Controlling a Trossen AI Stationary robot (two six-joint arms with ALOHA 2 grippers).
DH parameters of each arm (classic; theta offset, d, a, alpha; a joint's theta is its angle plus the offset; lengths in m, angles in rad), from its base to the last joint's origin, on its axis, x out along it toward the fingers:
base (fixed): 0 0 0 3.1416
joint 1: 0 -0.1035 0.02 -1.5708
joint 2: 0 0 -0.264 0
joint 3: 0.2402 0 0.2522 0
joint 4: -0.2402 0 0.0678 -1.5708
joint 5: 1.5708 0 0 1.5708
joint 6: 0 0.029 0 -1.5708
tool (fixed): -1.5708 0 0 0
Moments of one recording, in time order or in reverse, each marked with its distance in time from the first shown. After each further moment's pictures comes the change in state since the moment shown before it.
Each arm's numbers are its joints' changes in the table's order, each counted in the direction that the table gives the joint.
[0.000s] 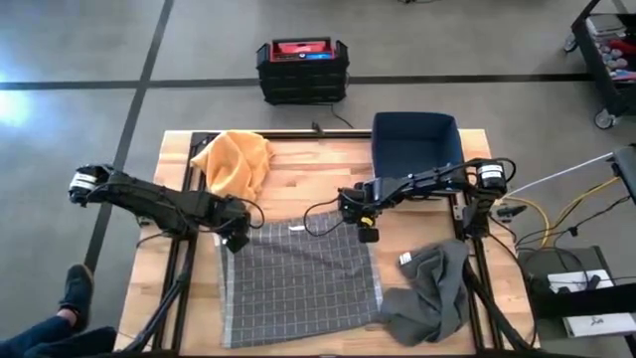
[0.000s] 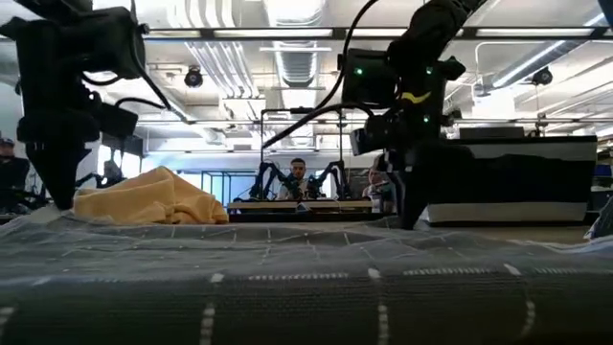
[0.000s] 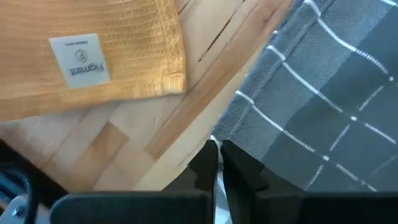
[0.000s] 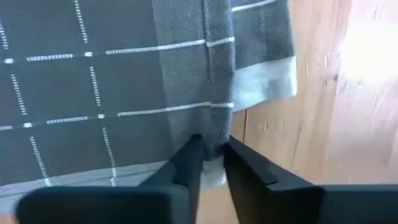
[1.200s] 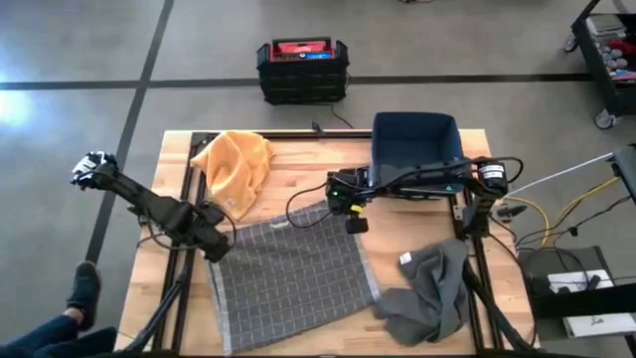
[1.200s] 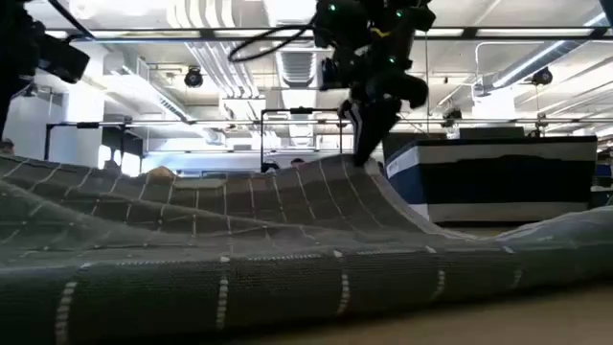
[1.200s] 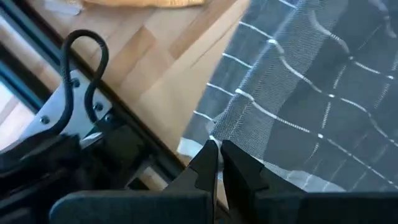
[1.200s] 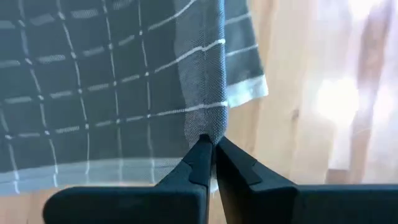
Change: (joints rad) left arm 0.380 0.074 0.248 -0.429 -0.044 -0.502; right arm -0.005 0.015 0.343 -0.197 0.007 -0.112
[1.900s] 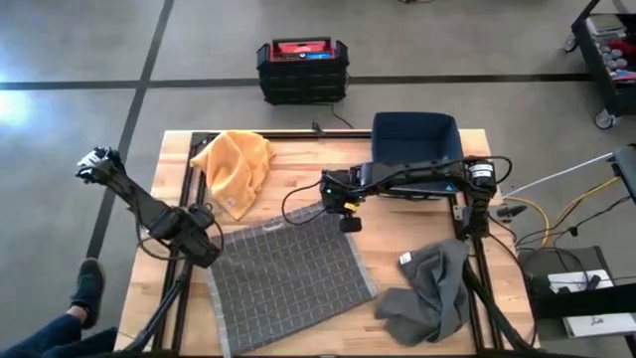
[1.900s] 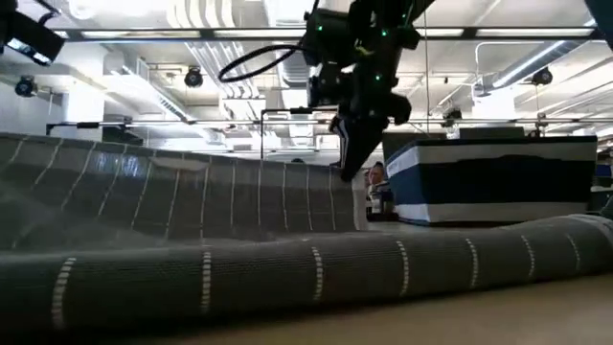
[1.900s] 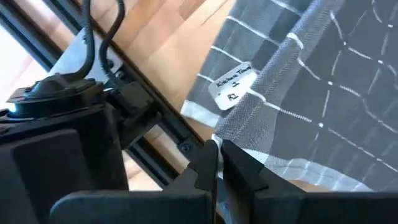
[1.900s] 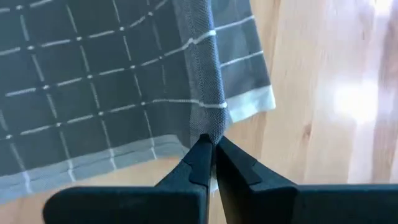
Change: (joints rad) left arm 0.146 0.001 0.005 -0.102 -0.086 -0.176; right arm 0.035 -0.090 -0.012 0.091 0.024 0.000
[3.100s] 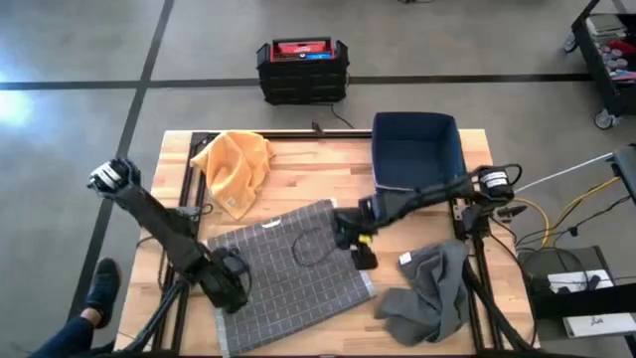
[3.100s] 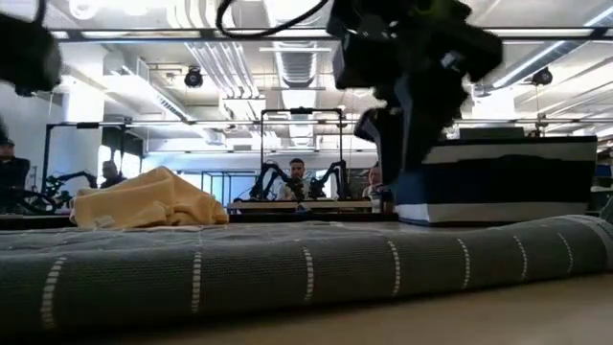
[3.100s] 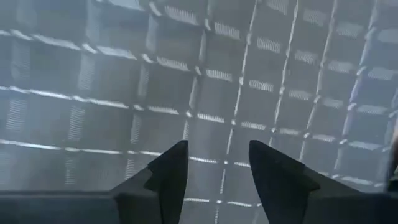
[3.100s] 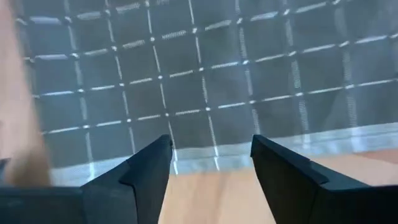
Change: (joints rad) left arm 0.165 -0.405 -0.124 0.934 0.121 0.188; right arm -0.280 0.103 -0.234 0.142 0.173 0.267
